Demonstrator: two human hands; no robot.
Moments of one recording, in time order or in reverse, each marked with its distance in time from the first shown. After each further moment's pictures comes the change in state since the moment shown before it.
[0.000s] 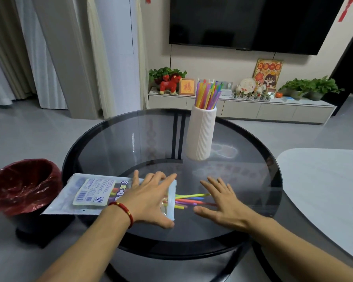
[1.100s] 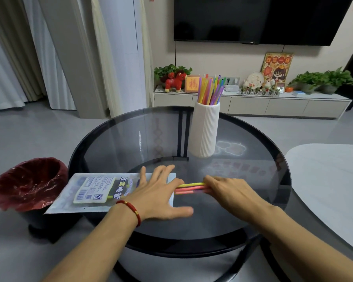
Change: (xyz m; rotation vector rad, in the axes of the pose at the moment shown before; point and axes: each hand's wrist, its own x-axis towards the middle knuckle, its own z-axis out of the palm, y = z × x) left_hand 0.002 0.019 0.000 -0.024 0.050 -0.040; right_hand -0.010 -0.026 -0.040 -0.376 0.289 -0.335
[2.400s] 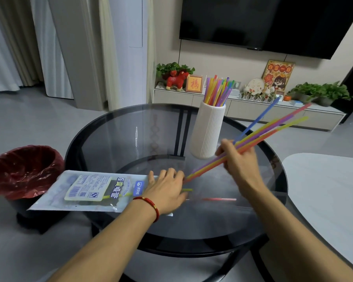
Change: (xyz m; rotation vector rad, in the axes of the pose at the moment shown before) left_hand 0.022 0.020 0.008 -0.070 0.014 -0.127; right_hand 0.049 -0.003 -0.043 1.050 0.582 0.624
